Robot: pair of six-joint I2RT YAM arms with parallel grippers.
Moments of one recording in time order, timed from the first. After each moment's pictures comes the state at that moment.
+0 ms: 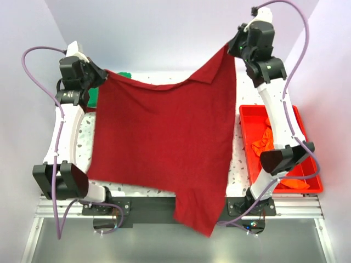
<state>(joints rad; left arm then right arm) 0.09 1.42 1.46 -0.33 0.15 -0.49 0.25 1.74 2.18 -0.59 0.19 0.36</state>
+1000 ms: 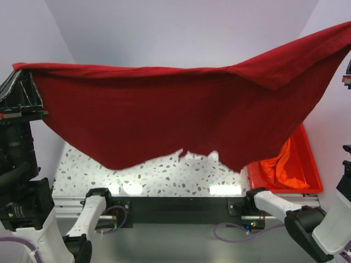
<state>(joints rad) 0.07 0.76 1.73 -0.30 -0.02 -0.39 0.25 1.09 2.27 -0.40 0.24 0.25</state>
